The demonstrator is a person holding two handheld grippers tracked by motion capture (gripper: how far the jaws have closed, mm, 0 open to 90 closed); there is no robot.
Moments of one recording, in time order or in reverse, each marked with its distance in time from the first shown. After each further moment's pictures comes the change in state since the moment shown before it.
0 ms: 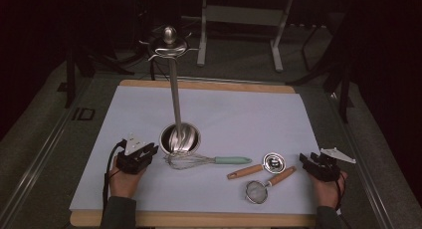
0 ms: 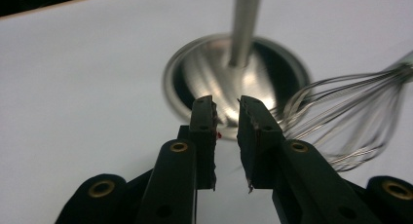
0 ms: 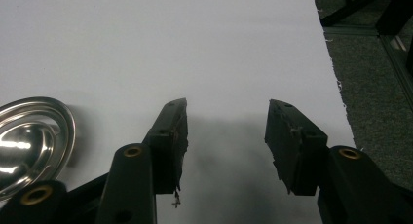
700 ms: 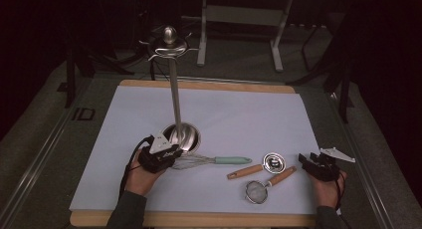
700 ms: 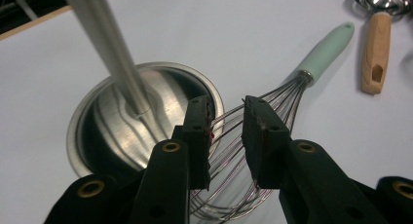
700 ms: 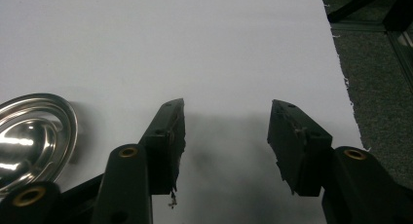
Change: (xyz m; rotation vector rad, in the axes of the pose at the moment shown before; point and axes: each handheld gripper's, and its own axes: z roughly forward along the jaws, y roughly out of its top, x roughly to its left) left arm -0.043 0.034 0.021 0.057 -0.185 0.190; right arm 0.000 0.001 0.002 0.016 0.016 0.002
